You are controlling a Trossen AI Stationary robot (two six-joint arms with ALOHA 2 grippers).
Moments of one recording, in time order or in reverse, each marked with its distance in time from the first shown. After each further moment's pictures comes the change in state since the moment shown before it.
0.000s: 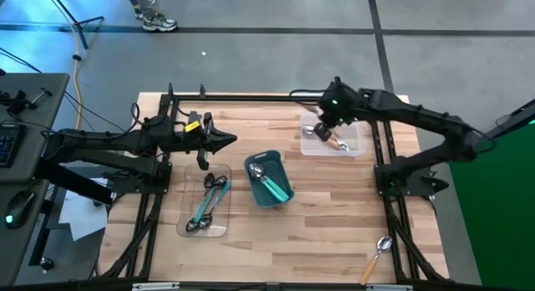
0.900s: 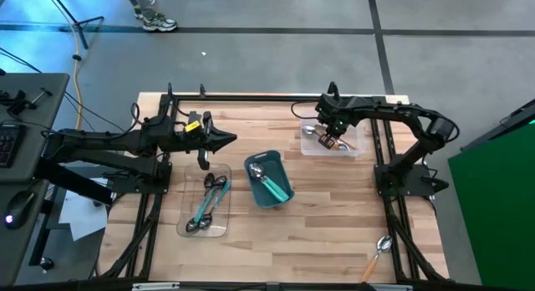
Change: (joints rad) left arm 0.000 0.000 0.000 0.000 -0.020 0.035; right arm -0.233 0.268 -0.328 0.168 -0.061 -0.154
